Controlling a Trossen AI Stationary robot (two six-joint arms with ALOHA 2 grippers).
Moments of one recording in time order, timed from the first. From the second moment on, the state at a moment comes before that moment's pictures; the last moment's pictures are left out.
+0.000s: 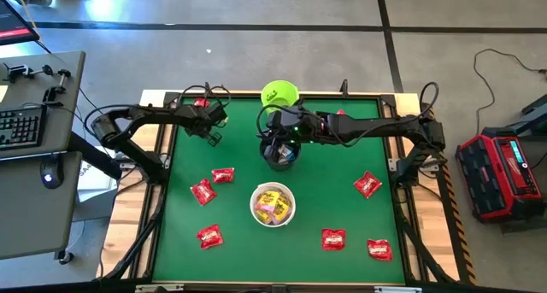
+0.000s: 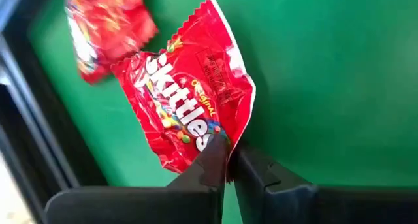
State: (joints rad) left arm 0.68 1.54 0.69 -0.61 -0.44 -0.21; right arm -0.08 1.73 1.49 -0.25 0.11 0.16
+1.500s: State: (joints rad) left arm 0.49 1.50 1.42 -0.78 -0.21 -0.06; right arm -0.30 1.56 1.28 -0.25 0.04 0.12
